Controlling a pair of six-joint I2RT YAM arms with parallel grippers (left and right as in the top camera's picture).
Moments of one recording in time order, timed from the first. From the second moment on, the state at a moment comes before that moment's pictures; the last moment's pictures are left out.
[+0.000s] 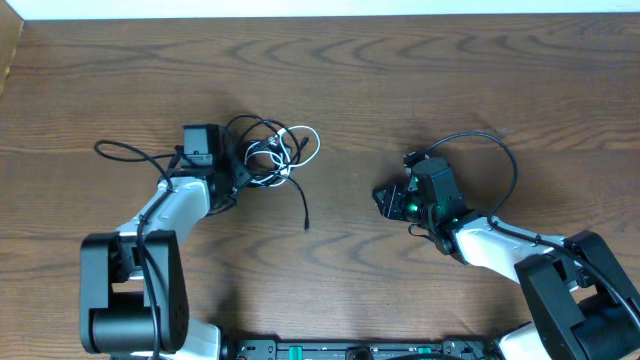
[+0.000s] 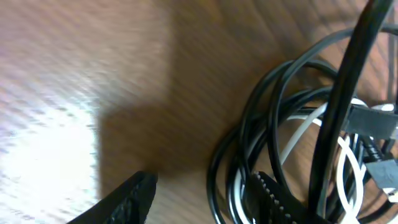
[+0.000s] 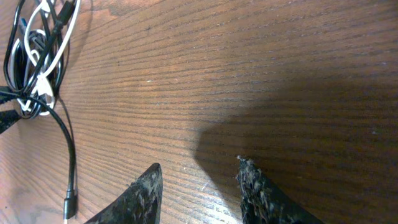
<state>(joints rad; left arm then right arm) 0.01 1.68 0.82 -0.28 0.08 -0.68 0.44 1.65 0.56 0.26 -0.26 0.68</state>
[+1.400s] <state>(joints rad) -0.18 1.39 0.82 -0.26 0.07 -0.57 0.44 1.65 0.56 0.26 -0.26 0.68</state>
